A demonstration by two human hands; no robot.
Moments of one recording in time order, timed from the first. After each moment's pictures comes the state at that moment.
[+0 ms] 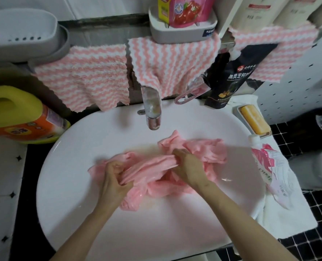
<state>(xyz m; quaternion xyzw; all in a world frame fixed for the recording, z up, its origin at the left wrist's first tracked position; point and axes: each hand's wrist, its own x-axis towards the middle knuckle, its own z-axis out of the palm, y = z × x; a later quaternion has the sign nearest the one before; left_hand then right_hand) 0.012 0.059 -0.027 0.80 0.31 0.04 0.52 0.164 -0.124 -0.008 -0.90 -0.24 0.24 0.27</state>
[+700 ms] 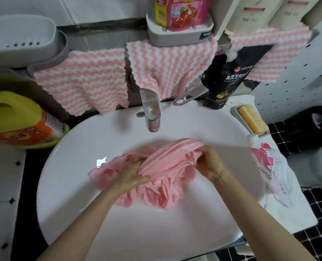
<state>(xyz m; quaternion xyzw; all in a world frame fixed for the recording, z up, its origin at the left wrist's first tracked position) 0.064 0.059 -0.008 0.77 0.17 -0.20 0.59 0.203 -0.149 -0.012 -0.49 0.11 0.39 0.77</state>
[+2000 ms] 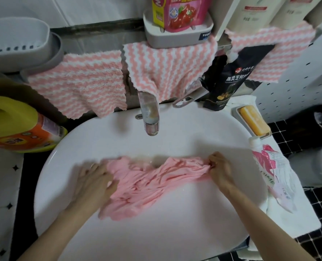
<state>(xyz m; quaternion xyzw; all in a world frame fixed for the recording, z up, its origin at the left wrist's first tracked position) 0.015 0.115 -0.008 1.00 0.07 -0.03 0.04 0.201 -0.196 -0.065 -0.85 0.02 0.18 0.50</state>
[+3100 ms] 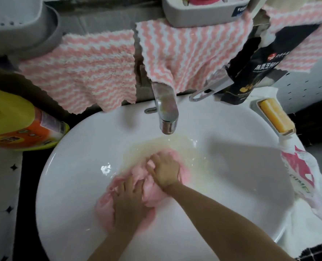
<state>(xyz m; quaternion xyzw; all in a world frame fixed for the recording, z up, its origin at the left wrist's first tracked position) -0.002 0.040 -0.088 0.97 0.19 -0.09 0.07 0.133 -0.034 -0.112 -0.92 -0.28 0.10 0.24</state>
